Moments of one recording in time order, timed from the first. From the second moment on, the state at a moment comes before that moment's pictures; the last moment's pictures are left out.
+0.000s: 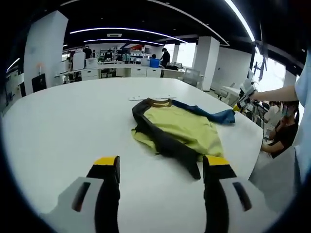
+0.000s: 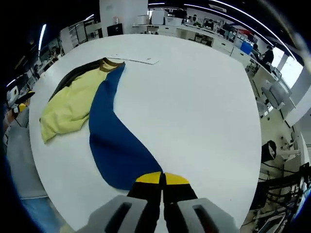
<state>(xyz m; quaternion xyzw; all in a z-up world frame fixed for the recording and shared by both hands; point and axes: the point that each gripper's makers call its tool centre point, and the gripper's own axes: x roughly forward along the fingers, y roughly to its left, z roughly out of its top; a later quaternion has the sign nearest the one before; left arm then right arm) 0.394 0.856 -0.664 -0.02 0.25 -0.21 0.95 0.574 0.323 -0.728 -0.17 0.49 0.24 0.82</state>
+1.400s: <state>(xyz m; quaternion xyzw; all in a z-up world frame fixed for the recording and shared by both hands) 0.405 0.850 -0.694 -0.05 0.29 -0.18 0.94 0.693 0.267 -0.763 -0.19 0.51 0.15 0.82</state>
